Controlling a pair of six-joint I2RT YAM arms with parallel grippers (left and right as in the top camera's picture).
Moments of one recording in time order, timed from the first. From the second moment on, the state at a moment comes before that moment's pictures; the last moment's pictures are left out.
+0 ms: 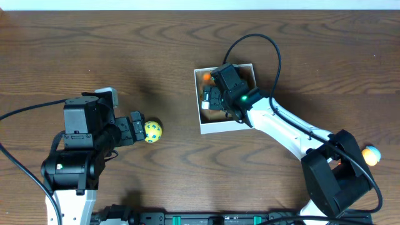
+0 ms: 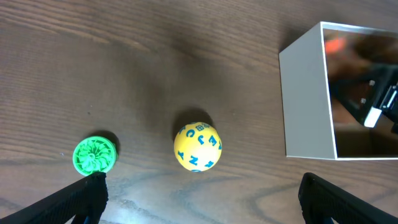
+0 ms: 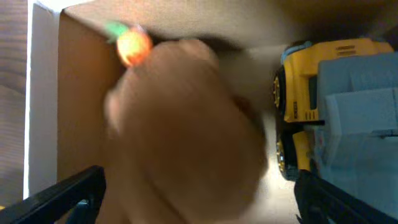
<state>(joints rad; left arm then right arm) 0.00 0.92 0.99 -0.98 0.13 -0.20 0.60 1.81 1.19 -0.38 0.06 0.62</state>
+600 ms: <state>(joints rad) 0.00 0.92 0.99 -0.98 0.13 -0.20 0.60 1.60 1.19 -0.45 0.13 0.52</state>
